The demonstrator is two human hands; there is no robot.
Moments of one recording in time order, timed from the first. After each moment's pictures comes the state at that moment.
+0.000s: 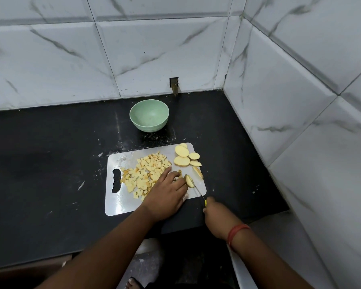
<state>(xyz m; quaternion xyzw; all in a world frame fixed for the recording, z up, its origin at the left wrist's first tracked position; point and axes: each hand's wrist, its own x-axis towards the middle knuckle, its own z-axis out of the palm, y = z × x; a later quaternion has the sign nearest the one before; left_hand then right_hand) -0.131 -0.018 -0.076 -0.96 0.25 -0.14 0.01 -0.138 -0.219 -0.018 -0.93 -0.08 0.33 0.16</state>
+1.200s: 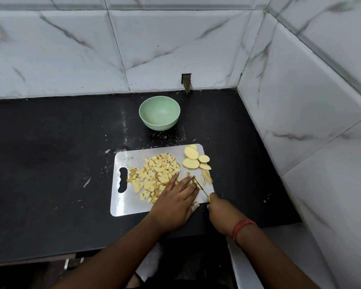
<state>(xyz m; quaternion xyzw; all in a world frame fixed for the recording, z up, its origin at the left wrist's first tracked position) -0.145 -0.024 -0.083 -0.97 0.23 -0.11 -0.02 -0.109 -0.203 -0.017 -0.93 -0.12 0.33 0.10</state>
